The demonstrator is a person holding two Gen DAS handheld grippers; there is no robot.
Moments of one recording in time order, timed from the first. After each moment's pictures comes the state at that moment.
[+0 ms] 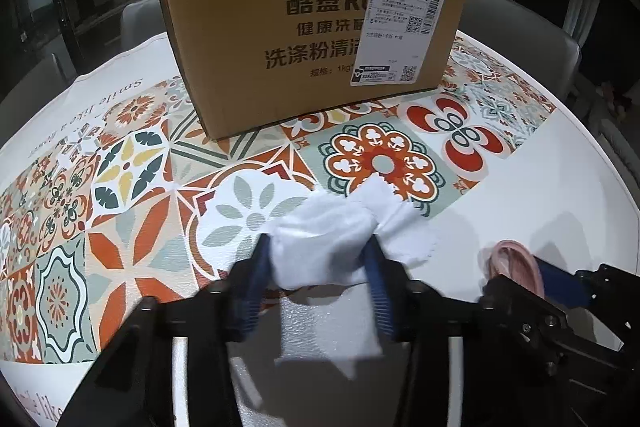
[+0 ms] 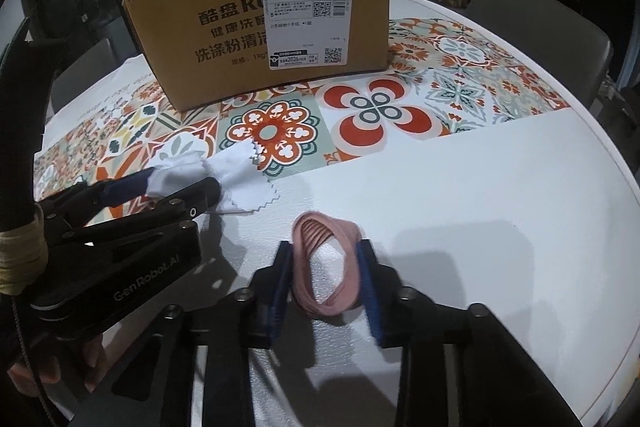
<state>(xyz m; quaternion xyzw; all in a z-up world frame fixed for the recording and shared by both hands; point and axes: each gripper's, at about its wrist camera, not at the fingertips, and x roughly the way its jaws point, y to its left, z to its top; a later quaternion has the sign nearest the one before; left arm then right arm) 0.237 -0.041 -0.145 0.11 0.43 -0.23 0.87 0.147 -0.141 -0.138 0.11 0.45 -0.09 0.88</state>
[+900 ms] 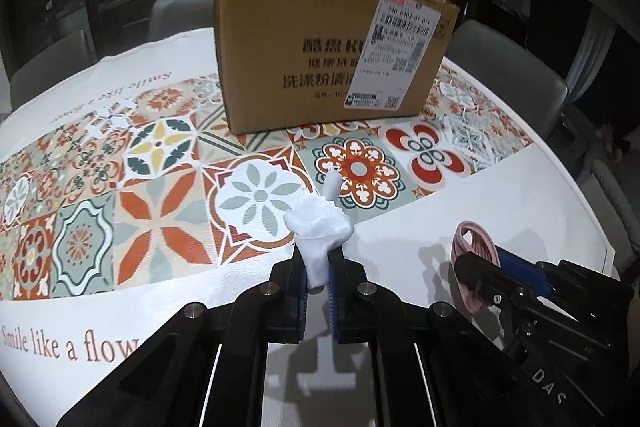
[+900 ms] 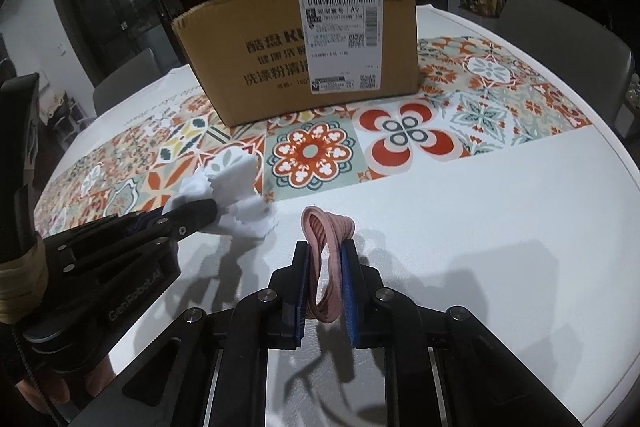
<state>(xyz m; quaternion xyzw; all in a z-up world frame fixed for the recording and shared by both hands) 0.191 -0.021 -0.103 0.04 0.42 -0.21 0.88 0.129 -0.143 -0.107 0.12 0.41 -0.02 0.90</state>
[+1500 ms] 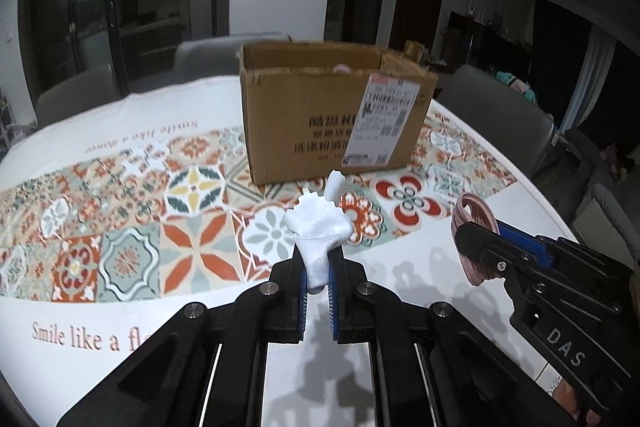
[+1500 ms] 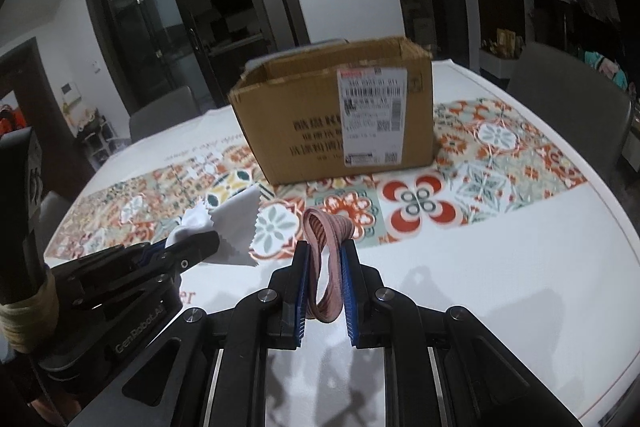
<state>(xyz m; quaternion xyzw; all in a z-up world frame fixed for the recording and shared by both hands) 0.158 -0.009 -0.036 0.03 0.36 -0.19 0.91 0.111 -0.144 -0.040 0.11 0.34 0.02 0.94</state>
